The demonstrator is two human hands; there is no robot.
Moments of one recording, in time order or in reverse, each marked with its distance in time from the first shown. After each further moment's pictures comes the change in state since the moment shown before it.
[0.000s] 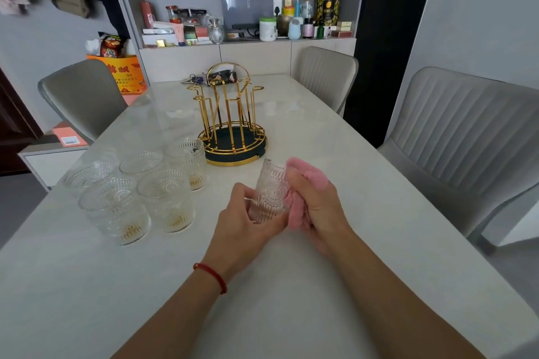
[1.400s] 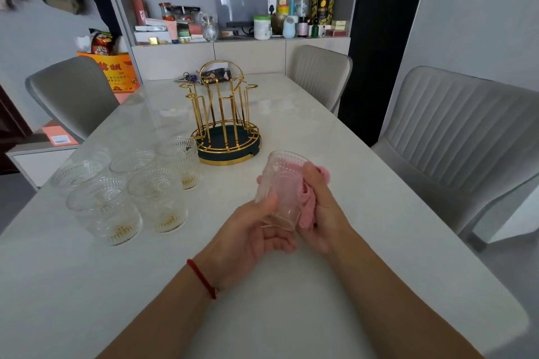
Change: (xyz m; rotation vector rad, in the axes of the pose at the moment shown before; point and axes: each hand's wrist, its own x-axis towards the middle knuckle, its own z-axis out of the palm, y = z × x) left_hand -0.001 0.006 0.004 -0.638 -0.448 -0.157; right_hand -0.009 -0.010 -0.003 0.236 -0.135 0.099
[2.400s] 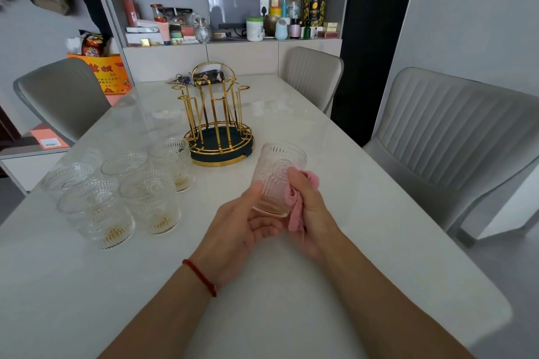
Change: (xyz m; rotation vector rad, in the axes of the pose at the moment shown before) left_hand 0.003 0.005 0.012 -0.047 0.254 0.036; right_hand -0.006 0.005 0.001 -0.030 0.082 -0.006
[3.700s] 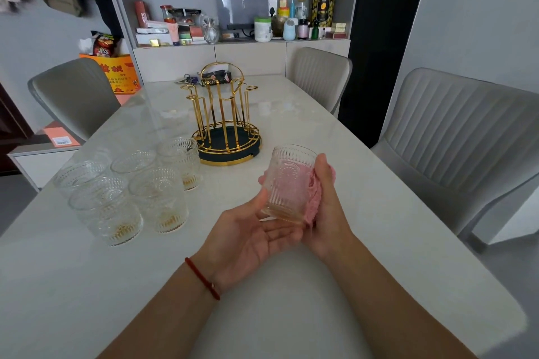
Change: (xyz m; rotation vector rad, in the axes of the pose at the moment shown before) left_hand -0.008 0.005 -0.005 -0.281 -0.258 -0.213; right_hand -0.004 -0.006 0.006 0.030 0.051 0.001
